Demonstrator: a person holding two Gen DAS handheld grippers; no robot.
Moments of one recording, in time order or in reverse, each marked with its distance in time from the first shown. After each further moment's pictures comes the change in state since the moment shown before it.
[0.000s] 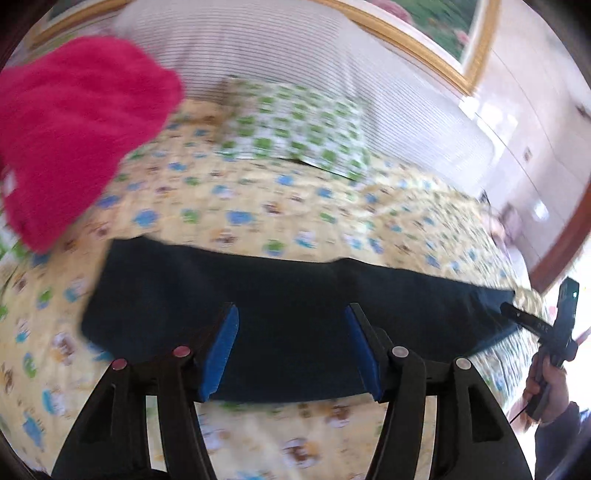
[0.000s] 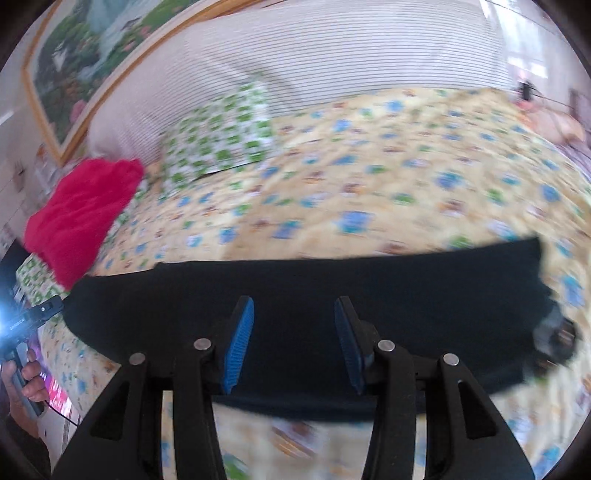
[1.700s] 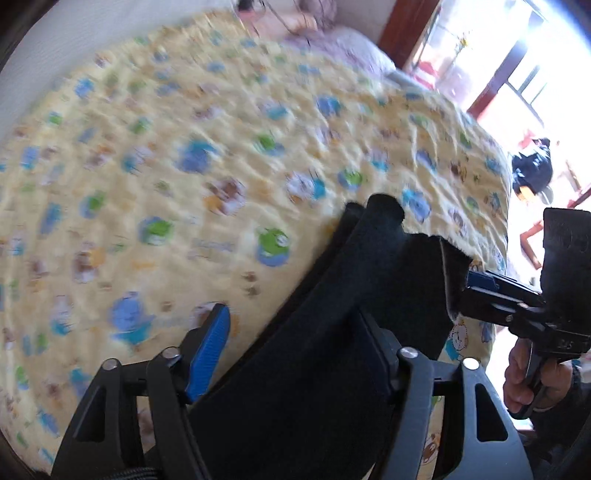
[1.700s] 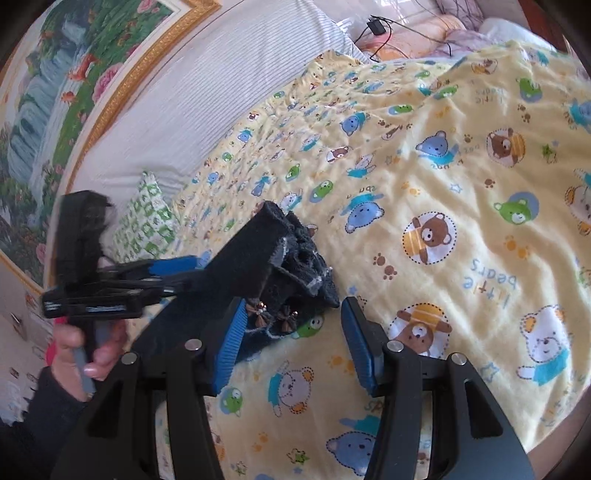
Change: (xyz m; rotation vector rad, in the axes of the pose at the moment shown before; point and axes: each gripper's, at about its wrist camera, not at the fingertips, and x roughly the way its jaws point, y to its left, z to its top) left arm 0.269 -0.408 0.011 0.794 0.629 -0.432; right arm -0.064 -0.155 -0.043 0.500 -0.119 0.038
